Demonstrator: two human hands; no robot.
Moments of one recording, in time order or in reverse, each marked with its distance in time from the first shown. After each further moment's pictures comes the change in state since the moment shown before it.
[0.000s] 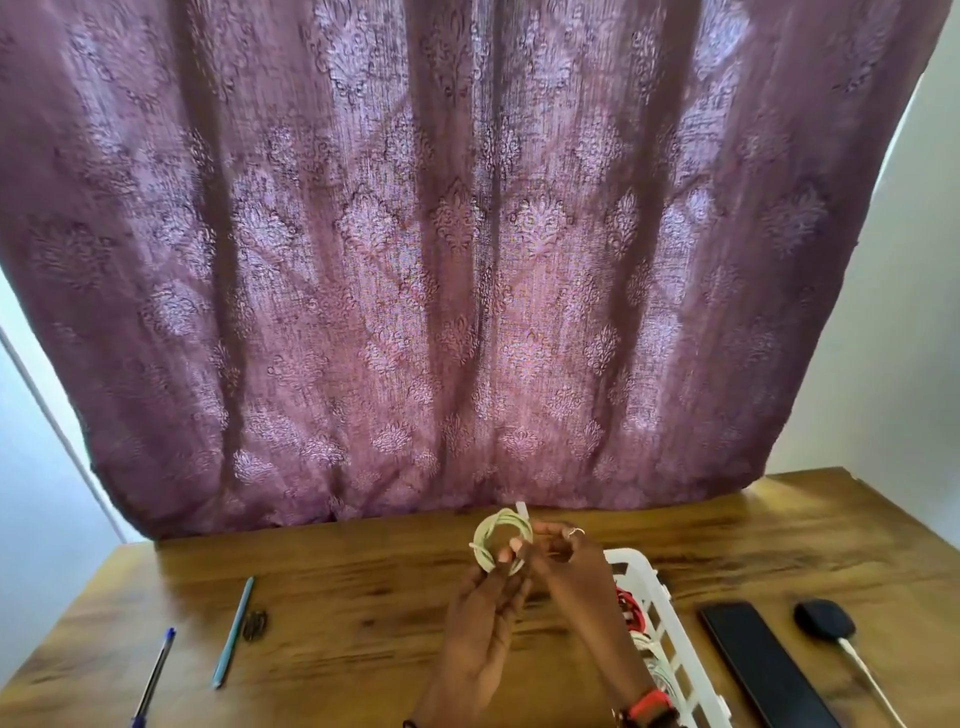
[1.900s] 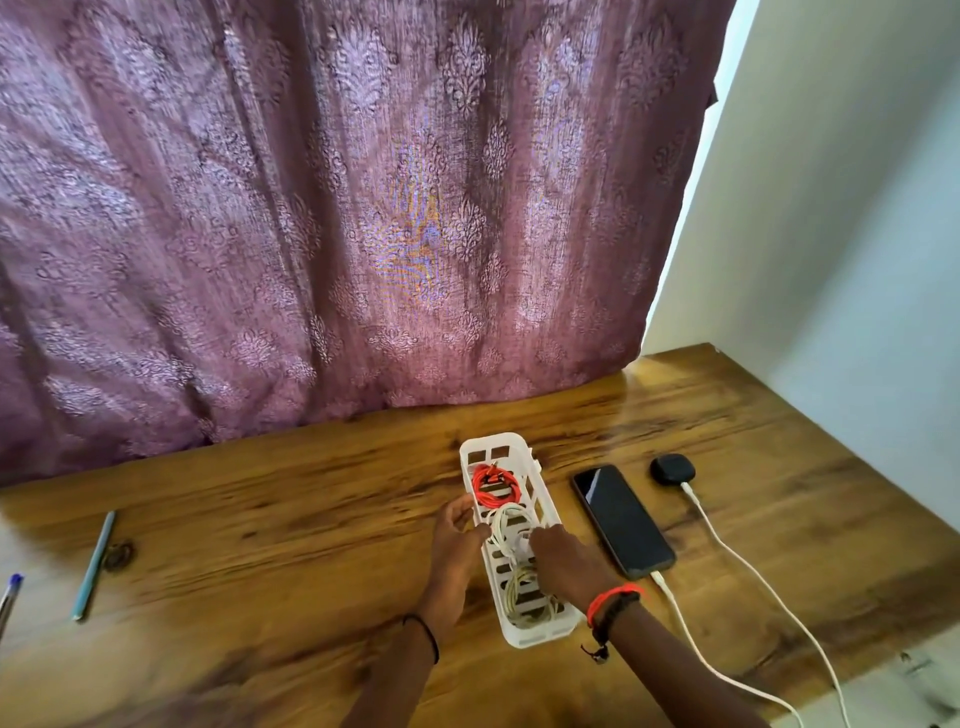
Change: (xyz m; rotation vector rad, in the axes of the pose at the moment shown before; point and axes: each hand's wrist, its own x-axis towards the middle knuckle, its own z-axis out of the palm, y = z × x) left_hand 0.030 -0.148 0.002 0.772 0.117 -0.047; right_hand -0.041 0.101 -0.111 -1.034 -0.533 0.204
